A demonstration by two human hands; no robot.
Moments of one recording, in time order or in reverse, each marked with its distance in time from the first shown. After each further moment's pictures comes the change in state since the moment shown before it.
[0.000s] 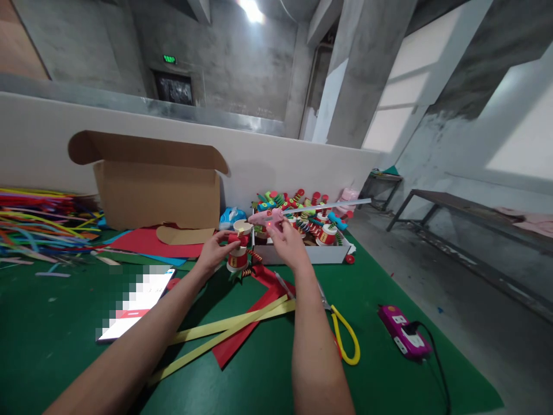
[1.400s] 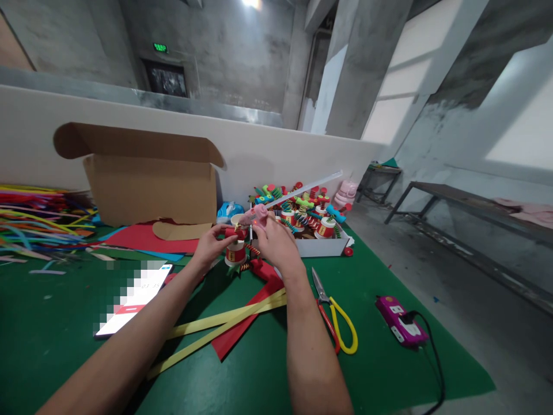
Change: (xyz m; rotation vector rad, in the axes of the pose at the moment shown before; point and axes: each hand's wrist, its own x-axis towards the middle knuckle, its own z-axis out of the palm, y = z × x) left_hand -0.001 0.004 -0.001 0.026 -0.016 0.032; right_hand -0.011 -0.036 0.002 -0.375 -0.142 -0.064
